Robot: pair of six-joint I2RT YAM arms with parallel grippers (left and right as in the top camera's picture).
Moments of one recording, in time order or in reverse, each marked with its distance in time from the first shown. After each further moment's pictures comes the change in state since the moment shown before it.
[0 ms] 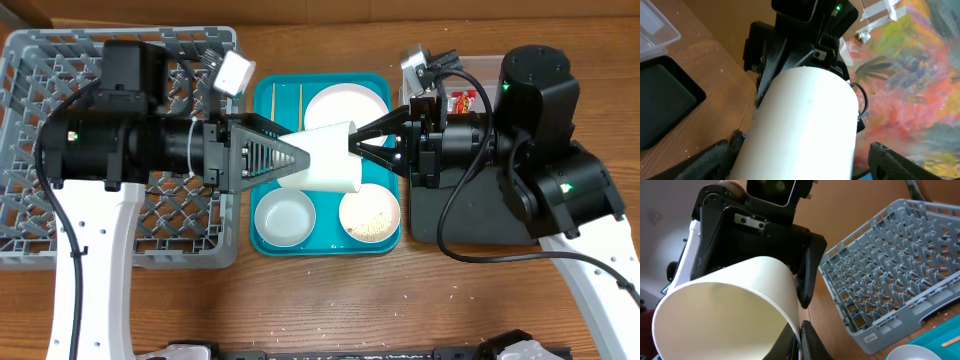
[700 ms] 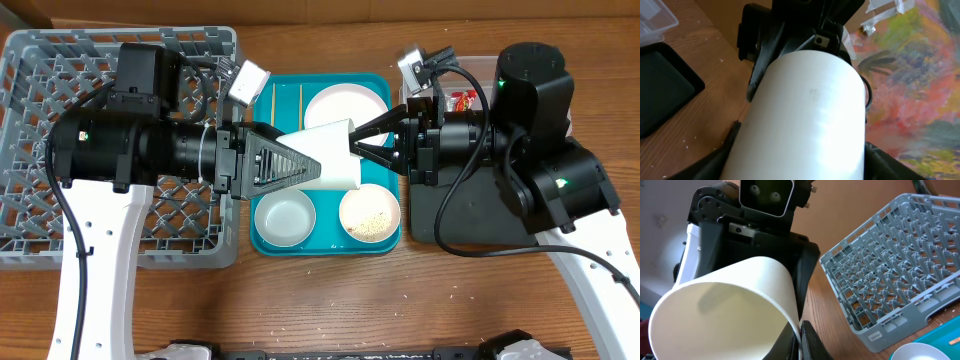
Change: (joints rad) left arm -0.043 0.000 0.000 -0.043 -0.038 0.016; right arm -0.001 0.016 0.000 0.008 -0.017 0.021
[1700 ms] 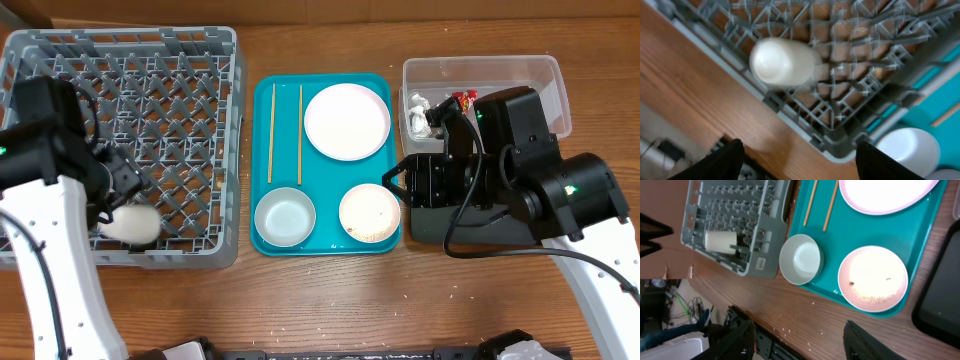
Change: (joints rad) left arm 0.429 -0.011 -0.198 -0.030 -1.612 -0.575; right arm -0.005 -0.024 0.005 -0.719 0.650 -0.068
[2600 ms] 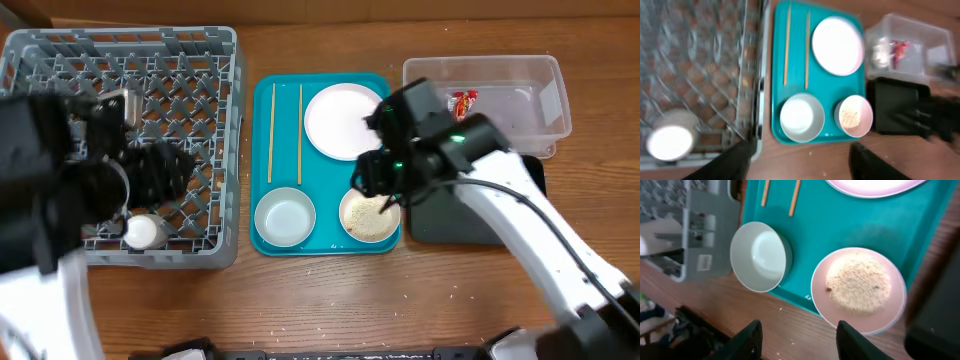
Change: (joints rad) left arm -0.069 -0.185 0.141 0.024 0.549 0.403; right arm 0.169 0.334 0.000 0.103 0.177 0.011
